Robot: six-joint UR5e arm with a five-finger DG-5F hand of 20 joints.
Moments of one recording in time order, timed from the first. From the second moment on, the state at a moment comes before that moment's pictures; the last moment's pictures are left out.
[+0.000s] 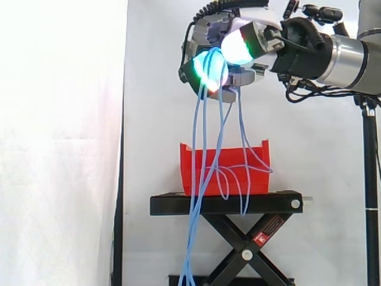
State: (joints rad) arm 0.18 -2.15 -1.03 -2.93 -1.56 -0.90
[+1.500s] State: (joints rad) arm 0.16 -2.16 -1.13 -2.72 -1.69 -0.96
